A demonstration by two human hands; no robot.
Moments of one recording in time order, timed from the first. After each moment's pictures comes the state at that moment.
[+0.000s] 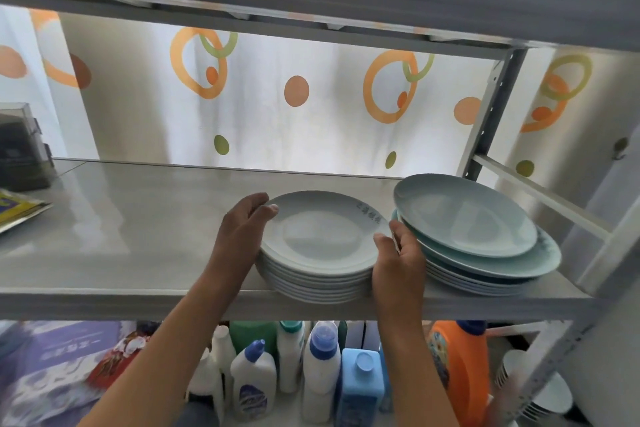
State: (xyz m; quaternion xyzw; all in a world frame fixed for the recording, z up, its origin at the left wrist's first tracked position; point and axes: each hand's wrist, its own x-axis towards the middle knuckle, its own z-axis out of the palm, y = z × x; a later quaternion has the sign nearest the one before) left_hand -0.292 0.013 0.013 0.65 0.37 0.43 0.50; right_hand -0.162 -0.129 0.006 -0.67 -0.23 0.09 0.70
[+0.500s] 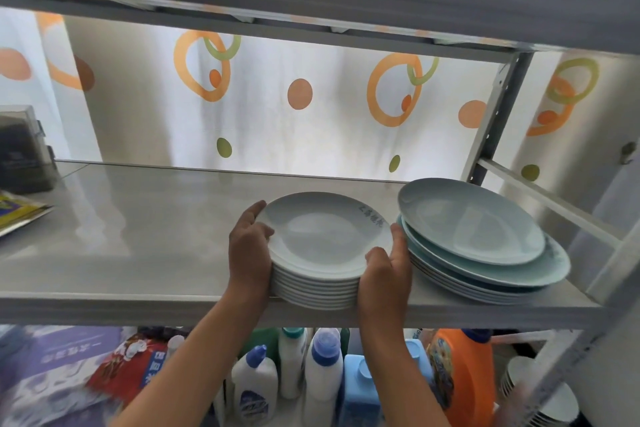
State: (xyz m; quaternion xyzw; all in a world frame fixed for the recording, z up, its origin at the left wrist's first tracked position) left_hand -0.272 0.003 0.000 0.48 0.37 0.52 0.60; right_hand -0.172 -0.108 -0.007 -0.68 -0.22 0.09 0.69
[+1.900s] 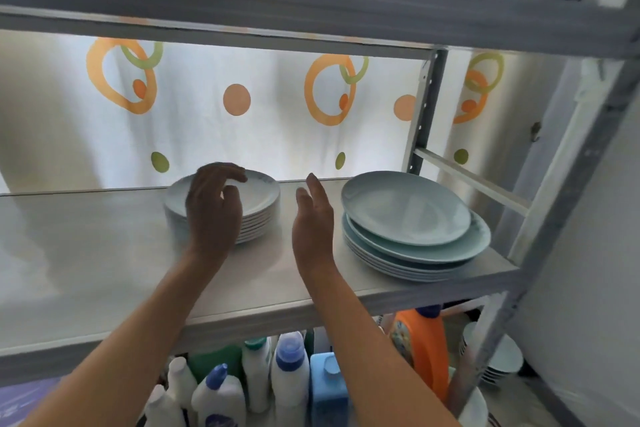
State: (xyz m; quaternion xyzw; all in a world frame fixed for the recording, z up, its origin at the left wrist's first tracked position) left_hand -0.222 0.059 0.023 0.72 0.19 0.65 0.14; right_hand -0.142 -0.049 0.023 -0.61 -0.31 0.09 0.72
